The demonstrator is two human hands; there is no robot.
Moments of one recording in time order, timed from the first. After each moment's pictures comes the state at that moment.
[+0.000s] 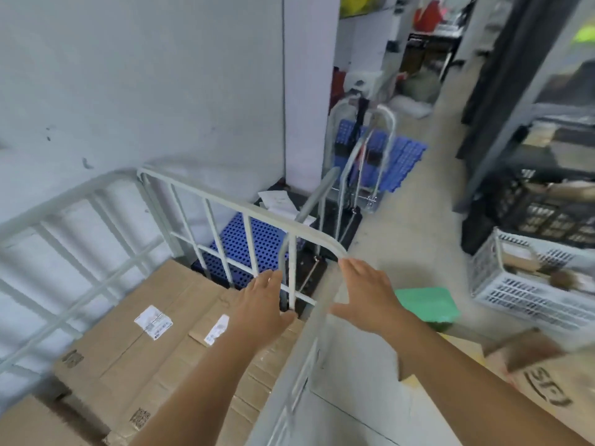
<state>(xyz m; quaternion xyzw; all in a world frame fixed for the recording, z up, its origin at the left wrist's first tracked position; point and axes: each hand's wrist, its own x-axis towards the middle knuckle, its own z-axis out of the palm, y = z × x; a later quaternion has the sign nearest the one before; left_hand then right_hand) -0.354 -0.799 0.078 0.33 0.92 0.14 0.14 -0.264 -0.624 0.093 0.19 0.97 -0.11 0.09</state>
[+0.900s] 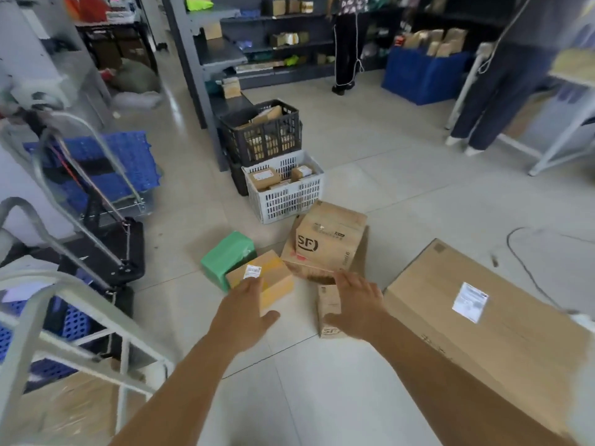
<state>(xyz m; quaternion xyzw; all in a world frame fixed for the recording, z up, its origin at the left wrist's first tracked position) 0.013 -0.647 0.072 0.67 0.71 0.04 0.21 0.224 -0.606 0.056 0.61 0.77 -0.17 0.04</state>
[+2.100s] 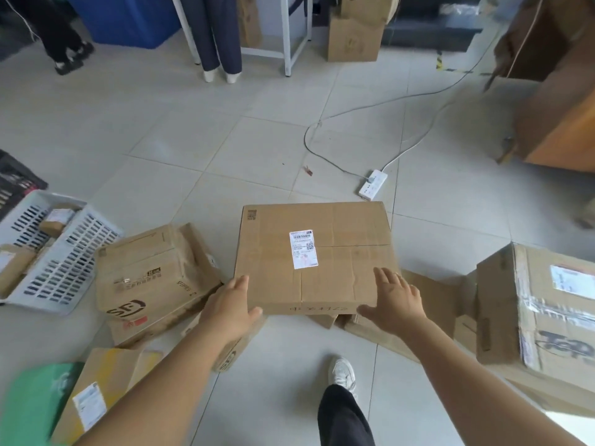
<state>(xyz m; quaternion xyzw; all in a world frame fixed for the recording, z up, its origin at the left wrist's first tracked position) 0.363 -0.449 -0.026 0.86 0.41 -0.20 0.22 0.579 -0.648 -0.043 0.91 0.33 -0.25 0.00</state>
